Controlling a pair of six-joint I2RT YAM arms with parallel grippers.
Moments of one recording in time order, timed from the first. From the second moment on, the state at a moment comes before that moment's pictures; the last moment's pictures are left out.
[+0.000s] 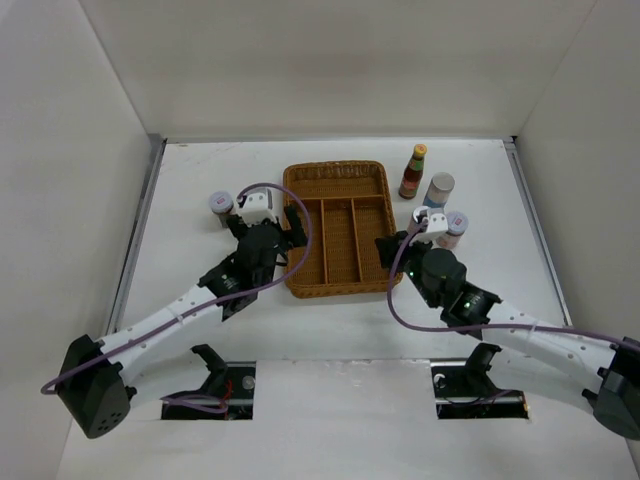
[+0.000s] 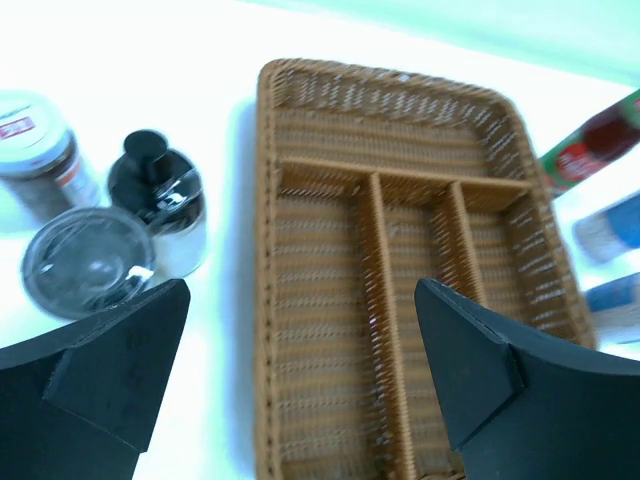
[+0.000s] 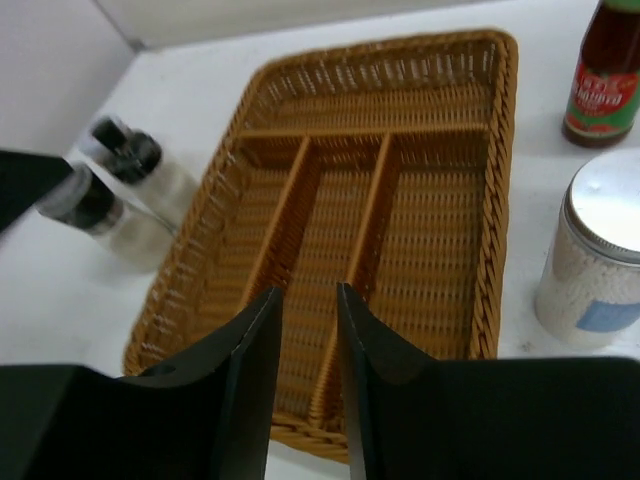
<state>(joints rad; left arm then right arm) -0.76 1.03 0.68 0.07 -0.66 -0.46 0.86 0.91 0.52 0.26 0.48 0.41</state>
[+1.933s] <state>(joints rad) -0.51 1.12 0.67 -0.11 -0.73 -0.39 0.88 1.07 0.49 0.37 0.37 0.46</state>
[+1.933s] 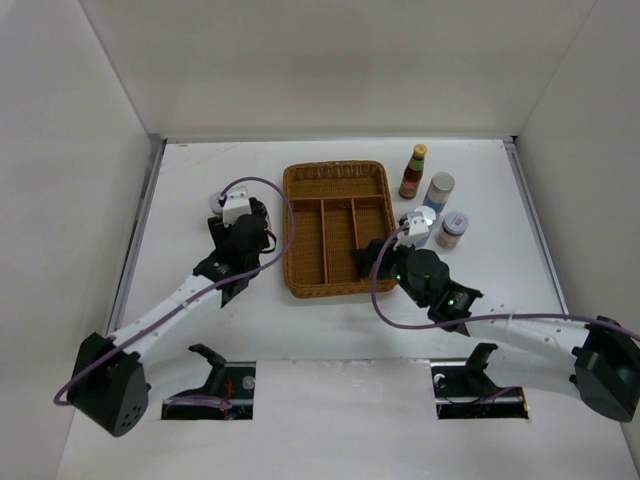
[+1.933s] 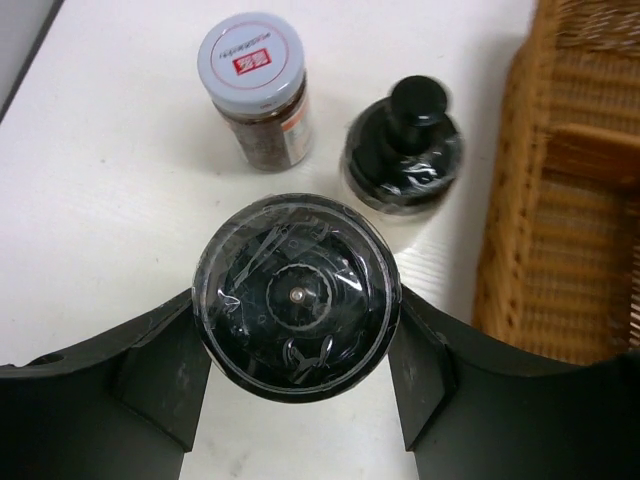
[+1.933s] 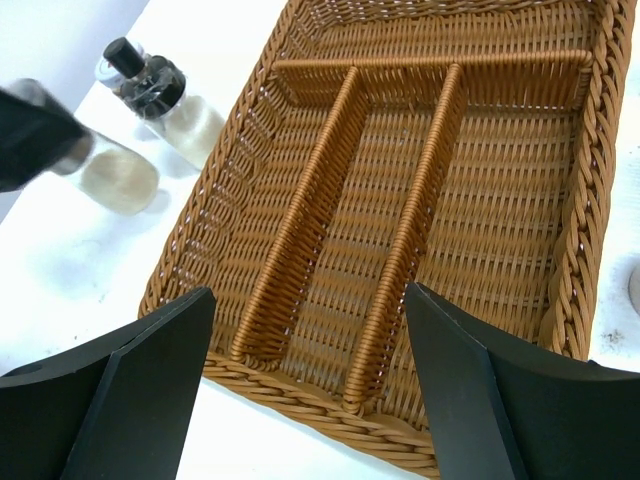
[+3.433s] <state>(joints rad) -0.54 1.97 1.34 0.22 -0.48 -0.30 0.86 0.98 0.46 0.37 0.37 0.47</state>
